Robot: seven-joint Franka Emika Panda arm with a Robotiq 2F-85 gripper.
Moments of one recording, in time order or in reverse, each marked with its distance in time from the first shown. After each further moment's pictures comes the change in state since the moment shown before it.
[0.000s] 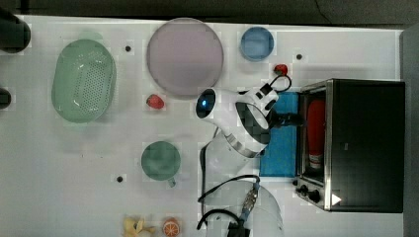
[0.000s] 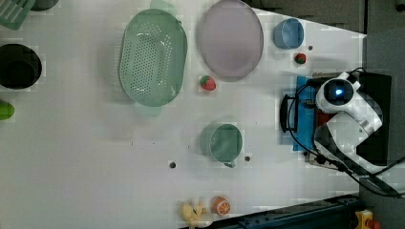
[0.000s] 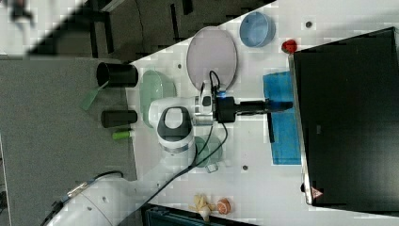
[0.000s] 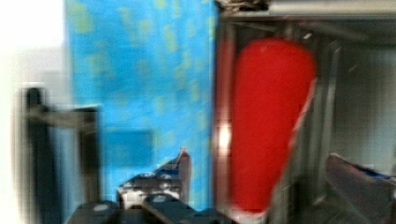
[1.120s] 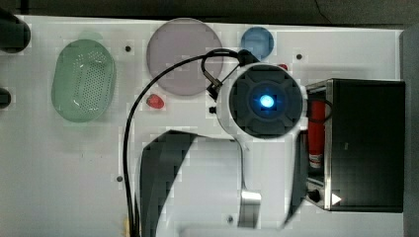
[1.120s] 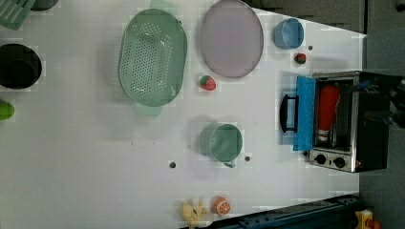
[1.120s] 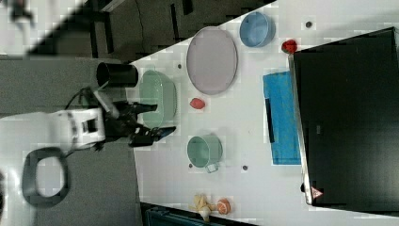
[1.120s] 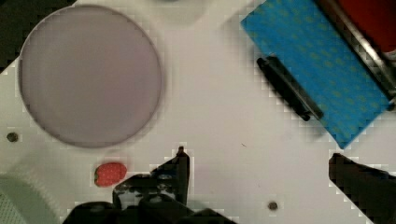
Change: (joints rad) arm 0.027 -0.584 0.047 0.117 1.012 -0.325 -0.017
